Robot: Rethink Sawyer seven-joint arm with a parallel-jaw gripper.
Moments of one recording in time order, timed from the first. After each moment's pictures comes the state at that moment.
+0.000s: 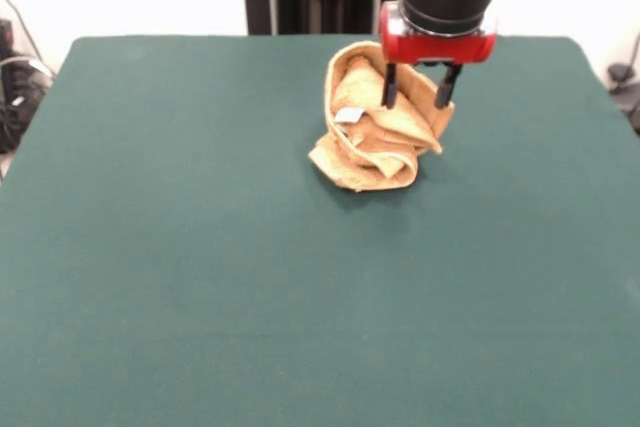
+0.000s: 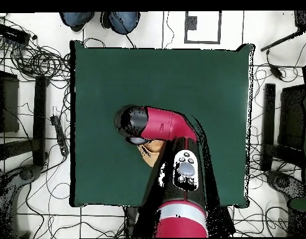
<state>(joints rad) 0.00 -0.51 -0.12 1.52 0.07 0.77 1.57</state>
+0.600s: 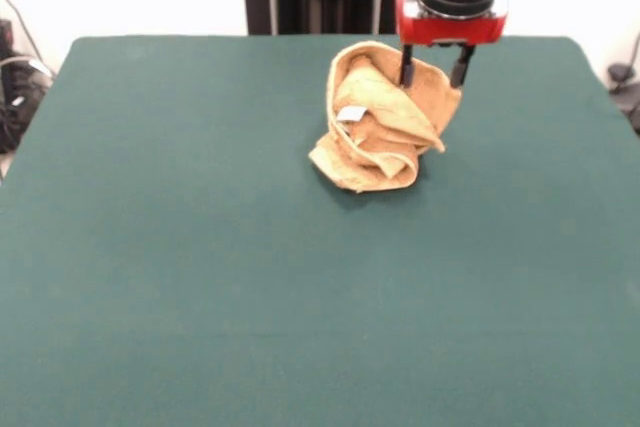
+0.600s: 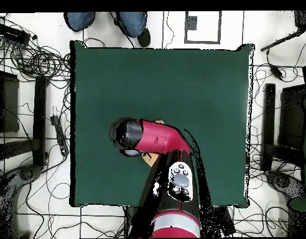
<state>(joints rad) 0.02 -0.55 -0.12 1.65 0.13 0.71 1.57</state>
